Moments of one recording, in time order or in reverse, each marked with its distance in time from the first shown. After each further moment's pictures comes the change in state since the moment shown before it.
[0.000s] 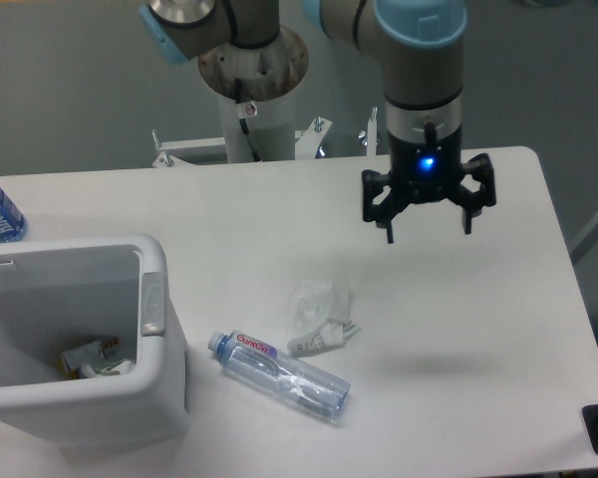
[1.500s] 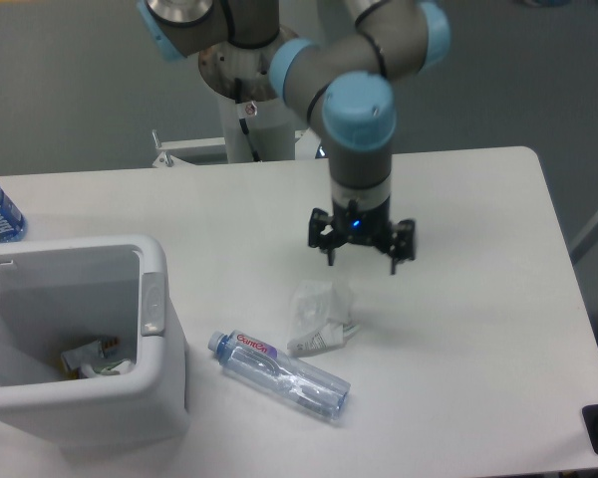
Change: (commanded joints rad) arm -0.156 -0.123 -0.330 0.212 0.000 0.213
